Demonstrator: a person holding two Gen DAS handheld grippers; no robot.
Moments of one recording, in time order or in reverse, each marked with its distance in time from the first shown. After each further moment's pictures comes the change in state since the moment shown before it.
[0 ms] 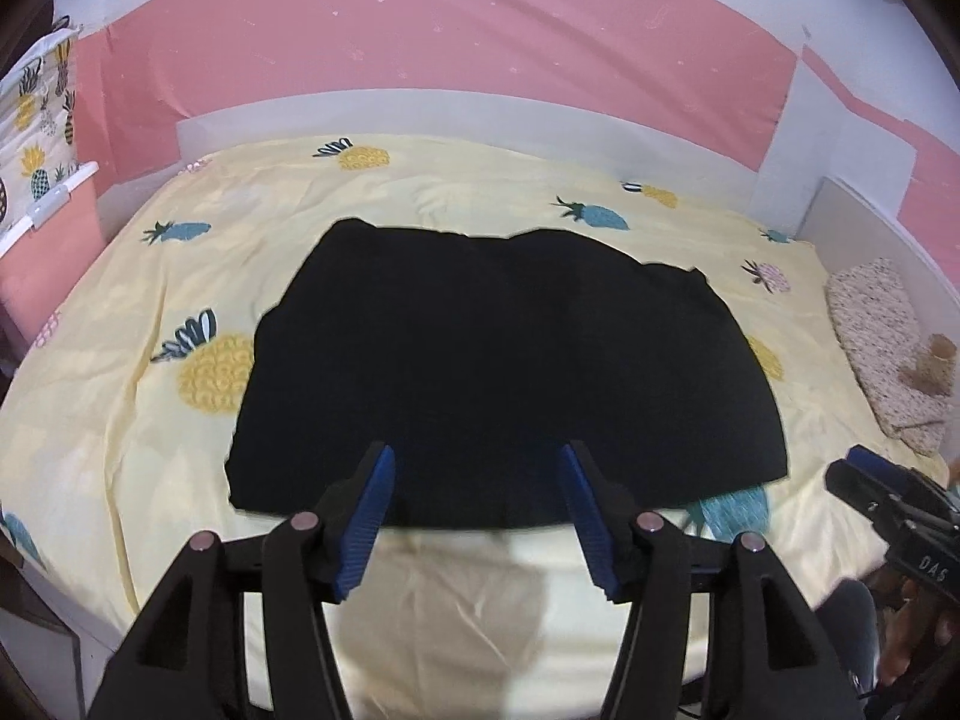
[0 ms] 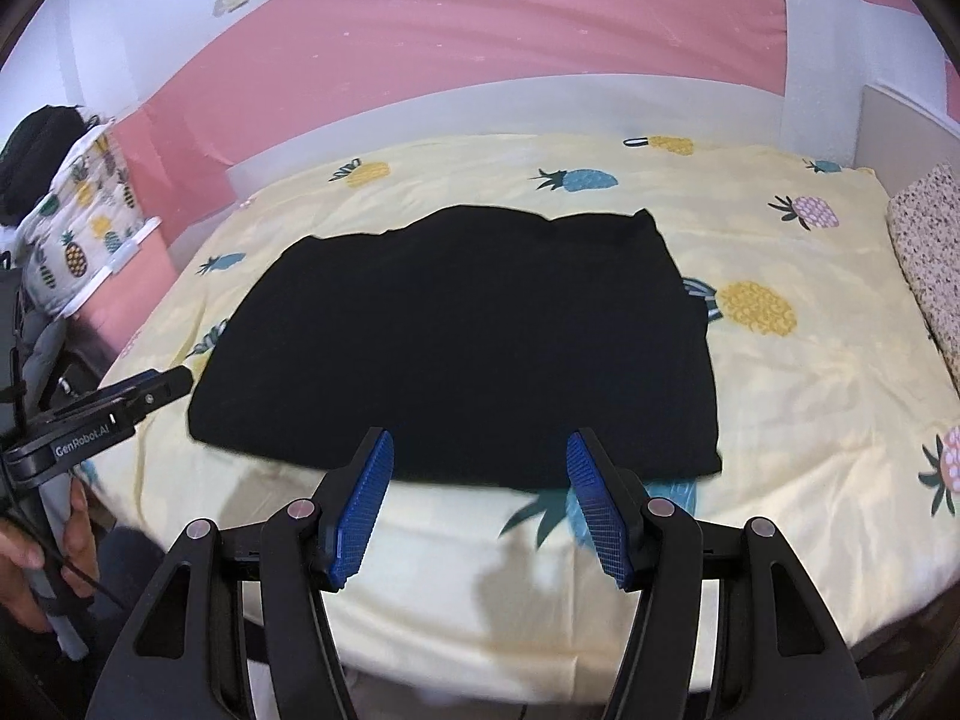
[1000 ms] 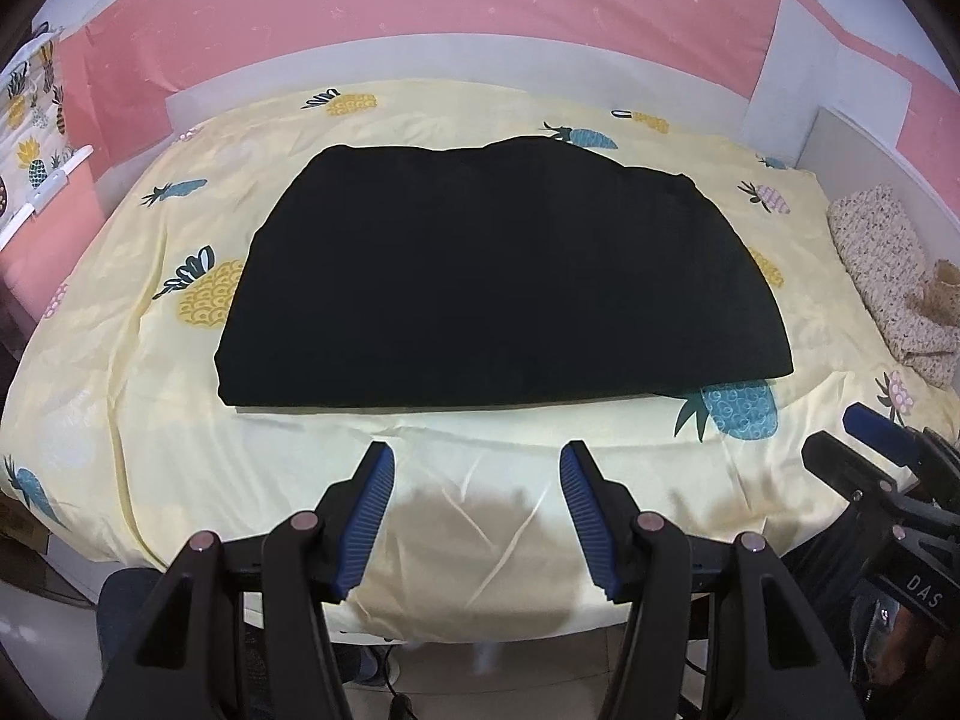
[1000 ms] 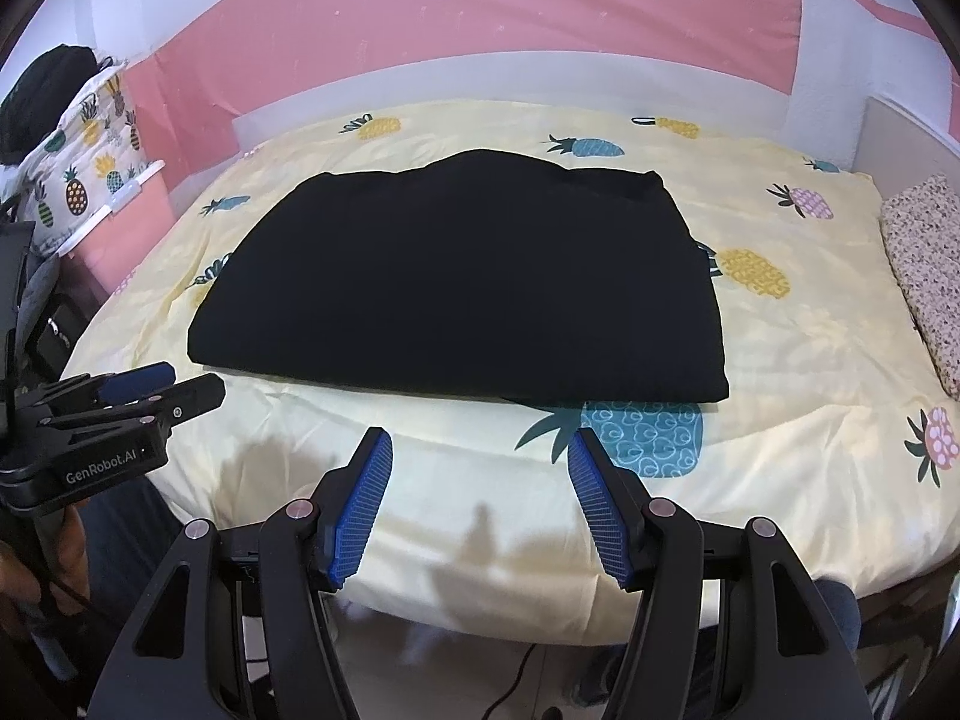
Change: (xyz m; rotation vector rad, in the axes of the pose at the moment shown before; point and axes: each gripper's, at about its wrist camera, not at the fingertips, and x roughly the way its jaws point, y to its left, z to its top) left arm -0.001 -0.033 -0.054 0.057 0.121 0.055; right arm -0.006 0.033 -0.051 -0.066 0.056 -0.056
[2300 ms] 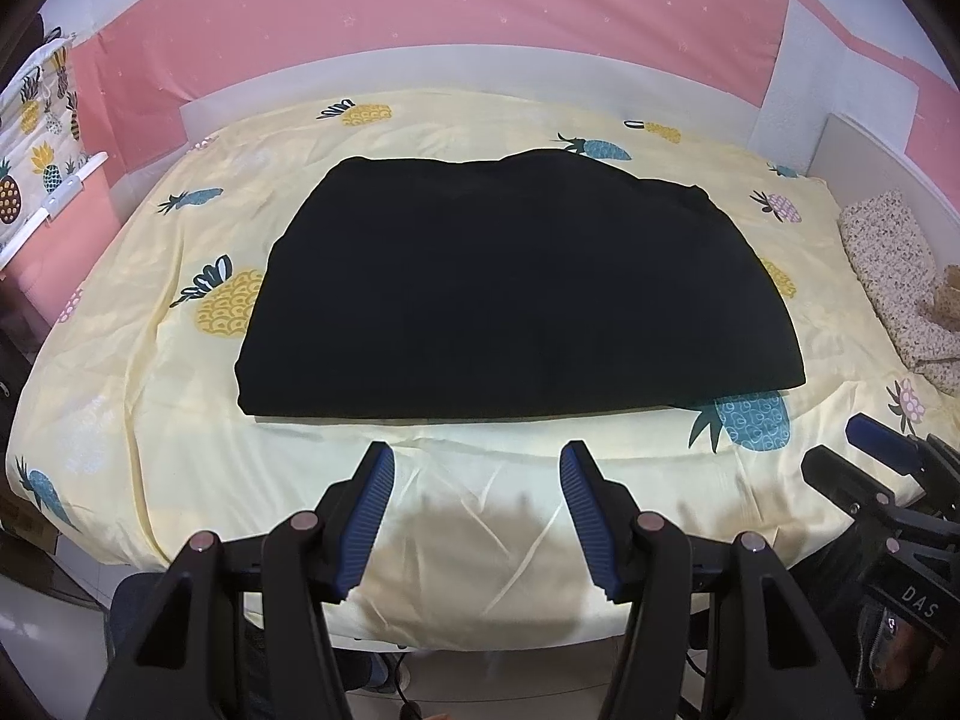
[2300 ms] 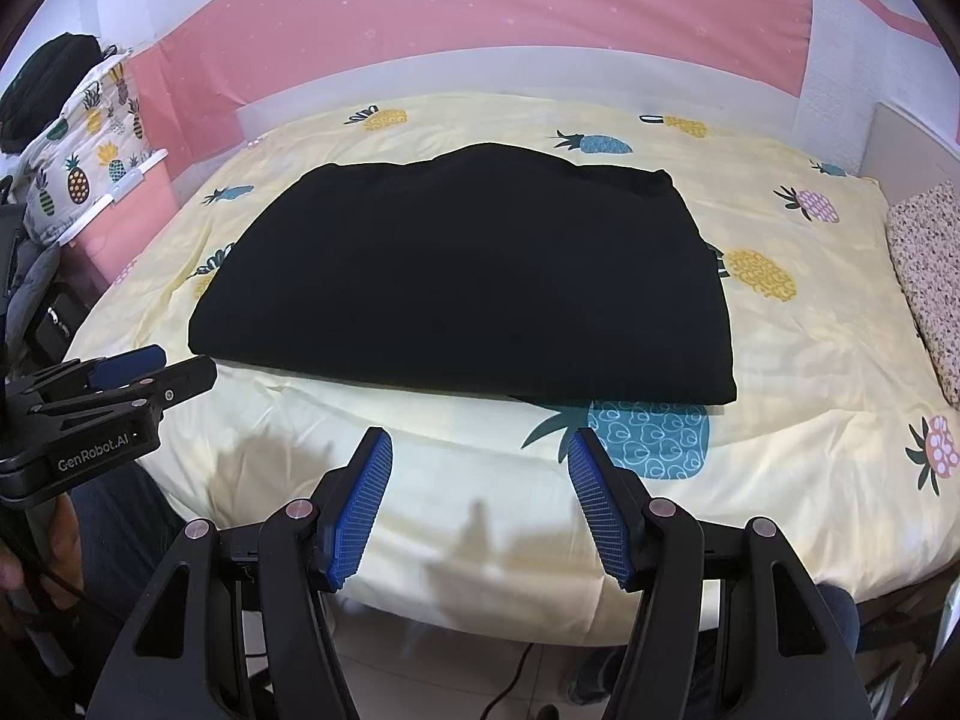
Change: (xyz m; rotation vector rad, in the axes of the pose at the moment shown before) left arm -0.004 0.004 0.004 -0.005 -0.024 0.033; right arm 0.005 0.003 0.001 -0.014 0.015 0.002
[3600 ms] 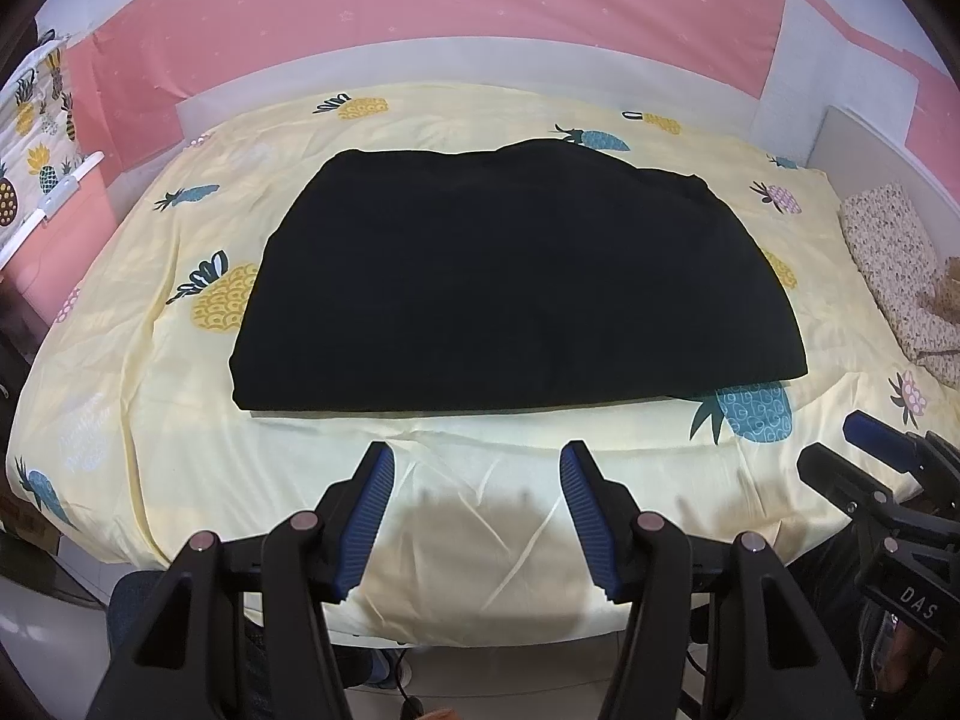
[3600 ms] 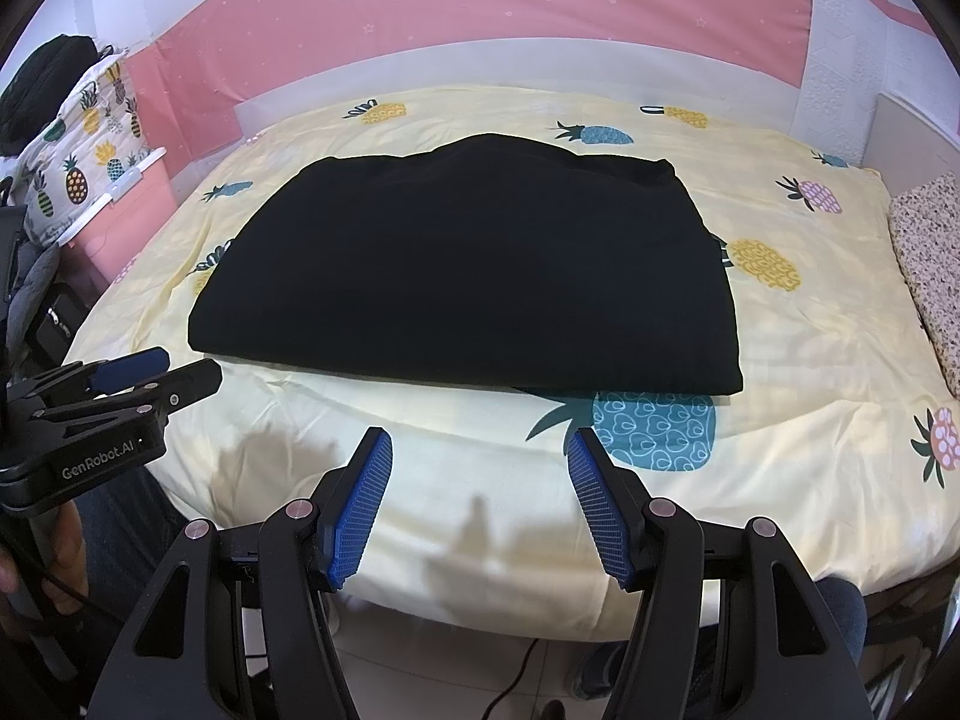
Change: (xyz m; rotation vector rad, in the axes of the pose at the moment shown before) left arm 0.006 -0.005 -0.001 -0.007 0.017 0.001; right arm 0.005 -0.001 0.000 0.003 0.016 0.008
